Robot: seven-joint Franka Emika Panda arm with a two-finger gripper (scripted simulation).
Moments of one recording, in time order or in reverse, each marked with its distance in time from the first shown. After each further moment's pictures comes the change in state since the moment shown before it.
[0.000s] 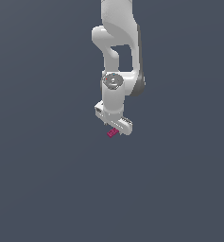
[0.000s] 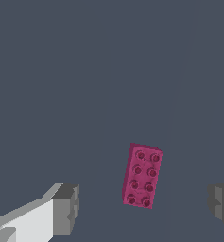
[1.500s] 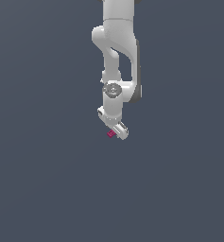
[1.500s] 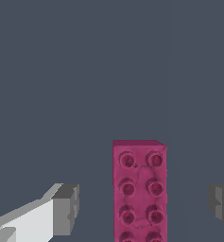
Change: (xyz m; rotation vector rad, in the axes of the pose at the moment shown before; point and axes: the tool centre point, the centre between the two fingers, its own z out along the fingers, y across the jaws) arm -0.015 0.016 0.058 -0.003 0.014 0.196
